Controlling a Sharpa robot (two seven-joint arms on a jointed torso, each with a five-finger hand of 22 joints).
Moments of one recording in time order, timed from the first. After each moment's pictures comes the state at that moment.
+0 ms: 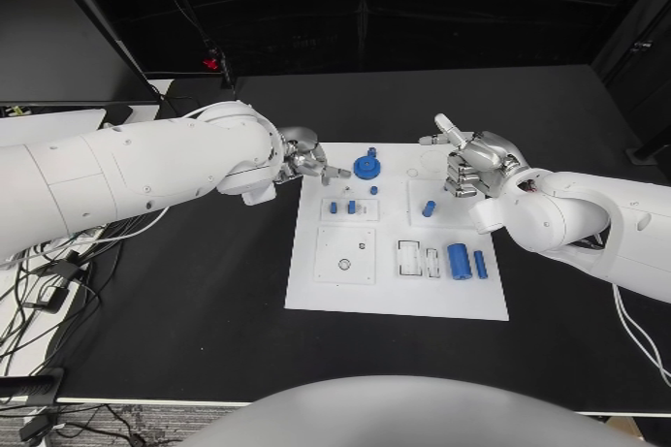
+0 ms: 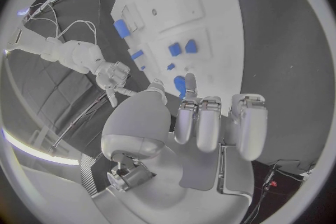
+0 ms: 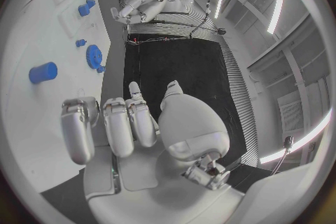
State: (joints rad) left arm 1.45 -0.56 -0.24 1.30 -0.92 0.00 -0.30; left_hand 1.08 0.08 -0.14 0.29 0.19 0.75 0.10 0.53 0.88 1.47 0.04 1.58 1.31 1.47 0.00 1.57 1.31 0.01 1.47 0.11 1.55 1.31; right arm 1.19 -0.94 -0.08 1.56 -0.11 -0.36 0.25; right_hand 1.08 0.22 -0.31 0.29 0.21 0.59 0.17 0.43 0.08 1.47 0.14 1.57 1.31 1.47 0.09 1.57 1.31 0.01 1.47 0.20 1.57 1.31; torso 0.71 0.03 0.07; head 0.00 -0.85
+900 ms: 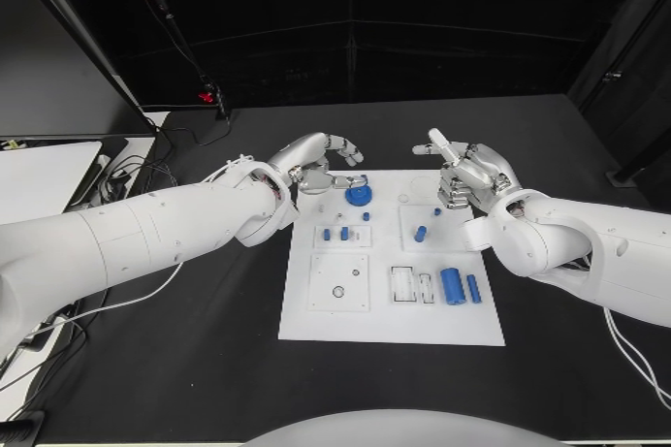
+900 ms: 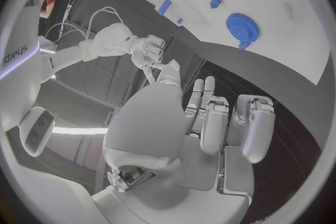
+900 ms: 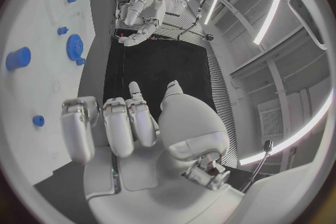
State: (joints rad) left arm 1.33 -0.47 -0.24 1.14 -0.89 -0.48 0.39; left_hand 1.49 -0.04 -0.11 0.29 0.33 0.68 0.18 0.32 0.38 0.66 0.16 0.48 0.40 1.47 0.10 1.57 1.31 0.01 1.47 0.20 1.57 1.31; right arm 1.19 -0.94 -0.08 1.56 -0.17 -0.41 0.43; right_hand 1.08 0.22 -0.31 0.29 0.21 0.59 0.17 0.44 0.08 1.47 0.14 1.57 1.31 1.47 0.09 1.57 1.31 0.01 1.47 0.20 1.57 1.31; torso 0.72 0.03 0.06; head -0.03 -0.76
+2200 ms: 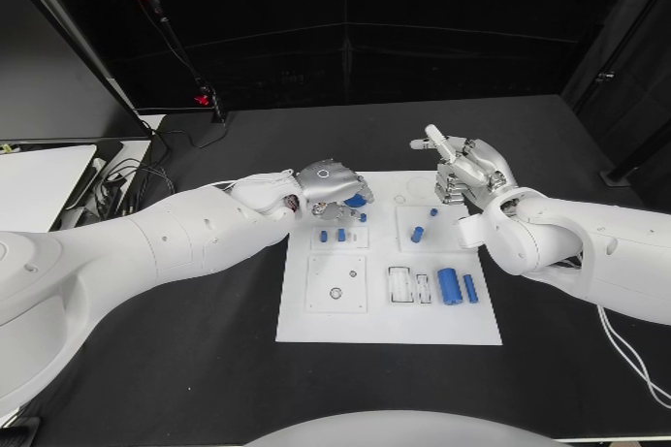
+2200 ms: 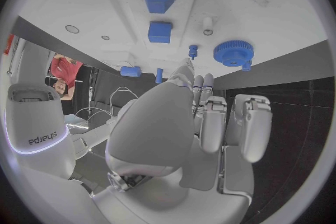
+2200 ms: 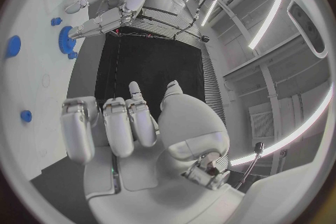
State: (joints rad) left arm 1.28 -0.31 -0.24 0.92 -1.61 -0.49 0.41; left_hand 1.67 -0.07 0.10 0.29 0.06 0.89 0.15 0.13 0.14 0.85 0.11 0.31 0.06 1.47 0.04 1.57 1.31 0.01 1.47 0.16 1.57 1.31; right arm 1.19 -0.93 -0.08 1.55 -0.18 -0.45 0.49; right_hand 1.09 0.23 -0.31 0.29 0.21 0.59 0.17 0.44 0.08 1.47 0.14 1.57 1.31 1.47 0.09 1.57 1.31 0.01 1.47 0.20 1.57 1.31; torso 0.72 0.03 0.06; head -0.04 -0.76
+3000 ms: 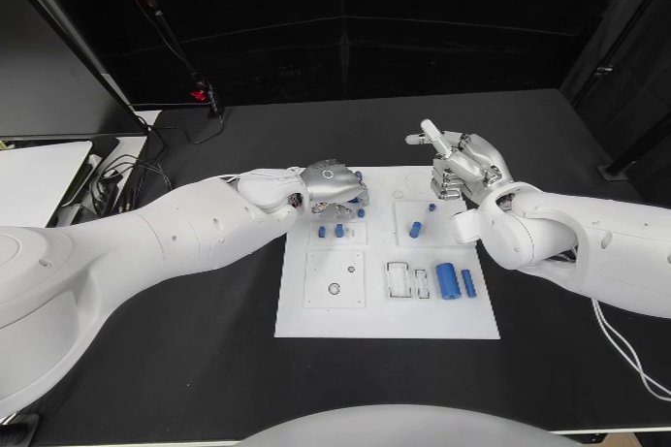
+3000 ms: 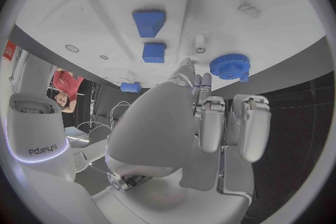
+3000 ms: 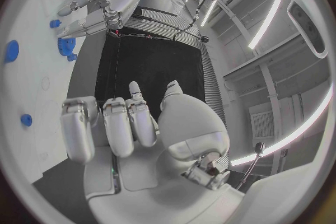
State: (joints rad) left arm 1.28 -0.28 -0.24 0.87 -1.75 -0.43 0.38; left_hand 1.68 -0.08 0.13 0.29 0.06 0.92 0.13 0.12 0.12 0.88 0.08 0.30 0.06 1.47 0.02 1.57 1.31 0.01 1.47 0.15 1.57 1.31; right arm 1.19 -0.92 -0.08 1.55 -0.18 -0.45 0.48; right_hand 1.09 0.23 -0.31 0.29 0.21 0.59 0.17 0.45 0.08 1.47 0.14 1.57 1.31 1.47 0.09 1.57 1.31 0.01 1.47 0.20 1.57 1.31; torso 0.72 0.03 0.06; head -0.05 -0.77
